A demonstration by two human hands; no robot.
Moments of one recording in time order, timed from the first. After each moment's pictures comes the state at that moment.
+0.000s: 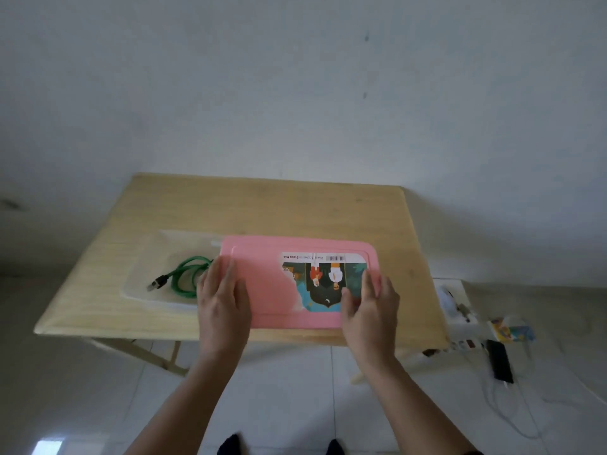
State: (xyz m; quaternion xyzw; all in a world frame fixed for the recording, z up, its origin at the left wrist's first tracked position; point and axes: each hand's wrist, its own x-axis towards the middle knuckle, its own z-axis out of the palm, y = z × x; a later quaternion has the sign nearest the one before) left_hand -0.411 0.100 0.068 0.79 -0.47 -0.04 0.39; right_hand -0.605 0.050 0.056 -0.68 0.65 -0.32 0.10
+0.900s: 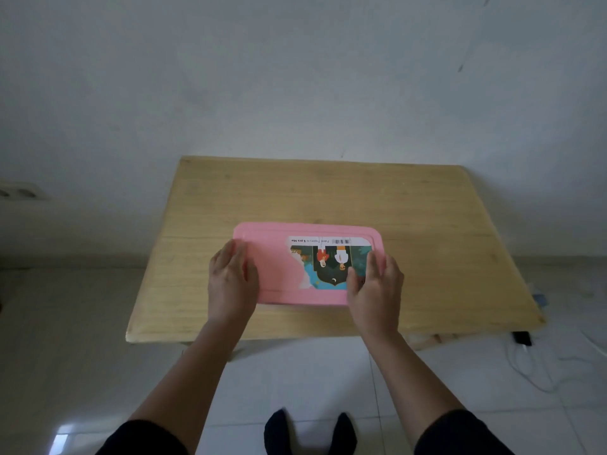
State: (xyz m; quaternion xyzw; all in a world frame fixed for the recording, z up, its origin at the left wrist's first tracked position) left_hand -0.205 0.099 0.038 0.79 -0.52 -0.10 0.31; right_hand -0.413 0.065 0.036 -0.67 0.69 -0.28 0.06
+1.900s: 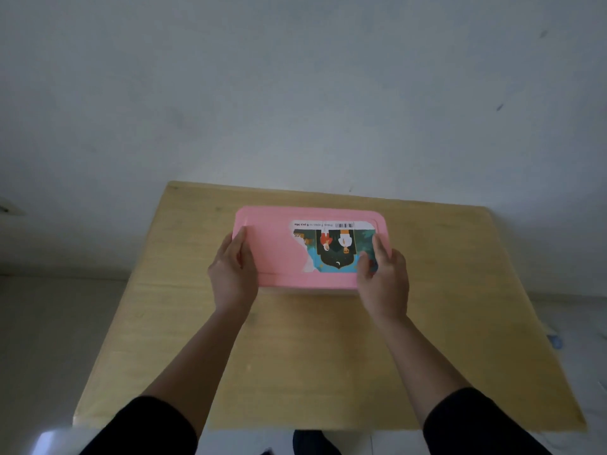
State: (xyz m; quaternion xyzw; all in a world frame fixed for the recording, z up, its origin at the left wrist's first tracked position) left_hand -0.193 -0.036 0.028 0.79 -0.38 -0.16 0.45; right_hand -0.401 -0.088 0.036 -0.65 0.66 -0.34 0.13
